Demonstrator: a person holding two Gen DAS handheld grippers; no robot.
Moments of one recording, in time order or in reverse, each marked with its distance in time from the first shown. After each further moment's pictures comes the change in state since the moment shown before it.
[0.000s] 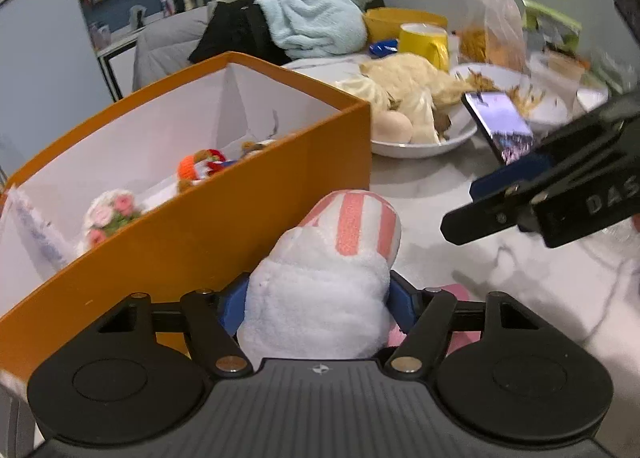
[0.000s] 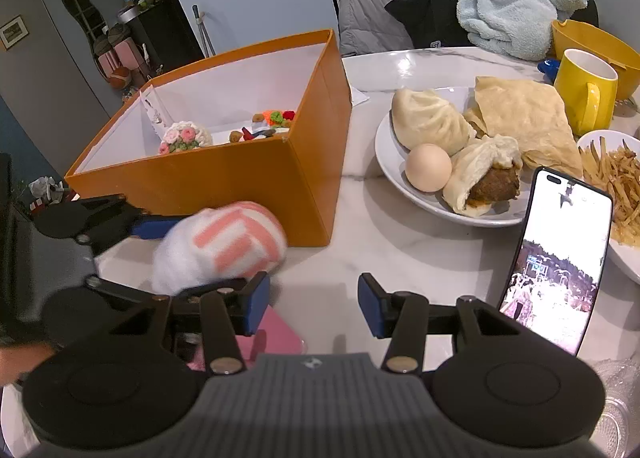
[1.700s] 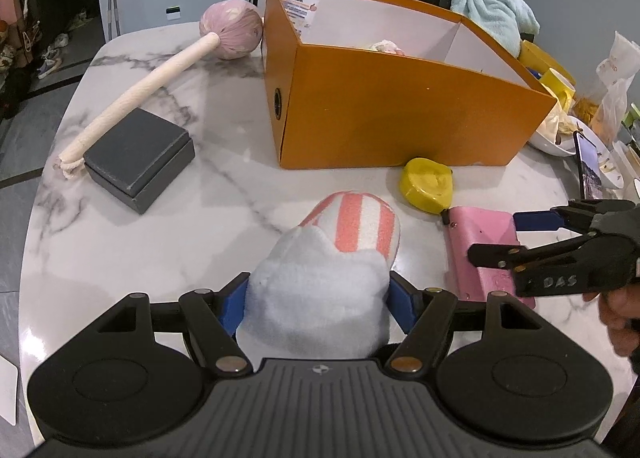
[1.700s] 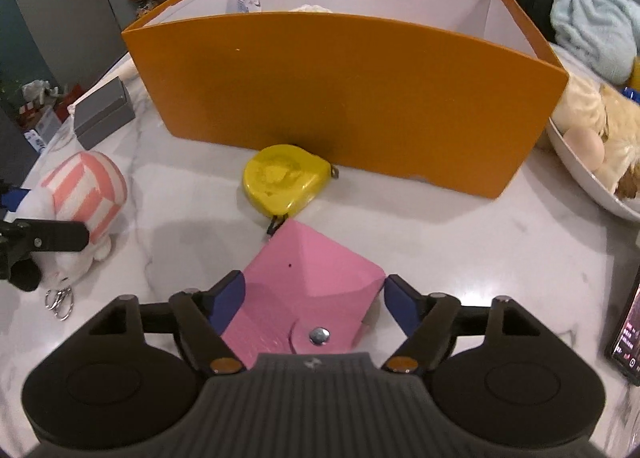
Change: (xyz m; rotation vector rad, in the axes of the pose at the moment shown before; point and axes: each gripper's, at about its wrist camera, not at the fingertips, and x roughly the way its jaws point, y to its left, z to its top) left arm -0.101 0.135 -0.124 -0.495 0.146 0.062; right arm 0.071 0.146 -0.043 -0.223 0.133 -0.105
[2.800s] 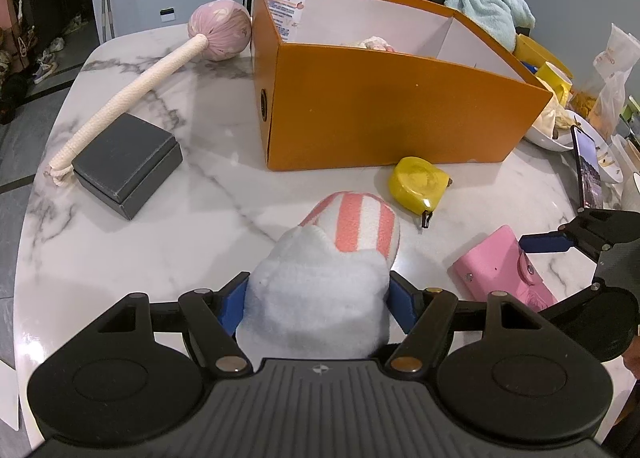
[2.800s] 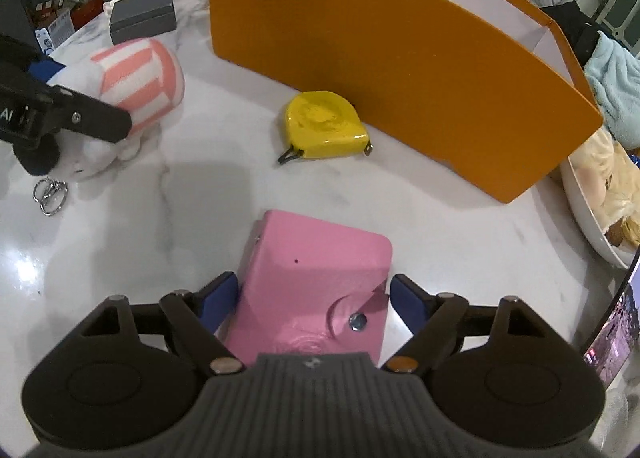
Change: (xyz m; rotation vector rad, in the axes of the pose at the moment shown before) left arm 0.004 -0.008 0.002 0.022 0.007 0.001; right arm -0.010 0.028 -0.021 -0.250 0.112 -0.064
